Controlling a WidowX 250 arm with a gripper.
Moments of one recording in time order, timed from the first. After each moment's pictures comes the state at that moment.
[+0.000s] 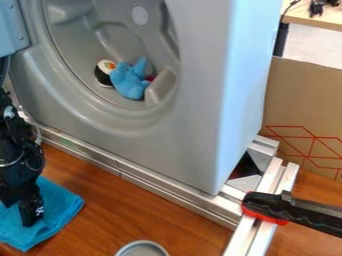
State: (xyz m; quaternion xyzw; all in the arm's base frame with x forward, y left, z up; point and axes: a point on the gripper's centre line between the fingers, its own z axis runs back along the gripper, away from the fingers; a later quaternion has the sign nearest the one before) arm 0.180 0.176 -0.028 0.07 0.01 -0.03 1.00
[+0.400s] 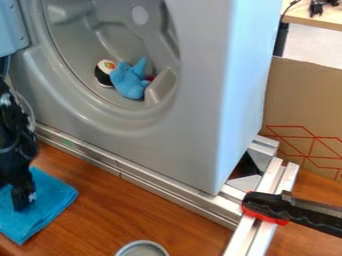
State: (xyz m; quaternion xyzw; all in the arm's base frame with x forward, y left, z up) arm 0.186 0.194 -0.006 0.11 0.00 -0.02 0.99
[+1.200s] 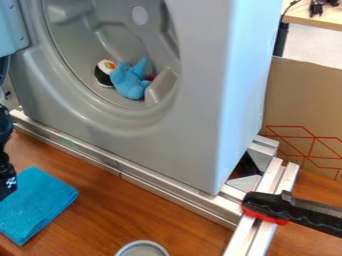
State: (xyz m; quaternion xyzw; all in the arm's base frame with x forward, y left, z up) arm 0.157 0.152 0.055 0.08 -0.03 -0.01 1.00
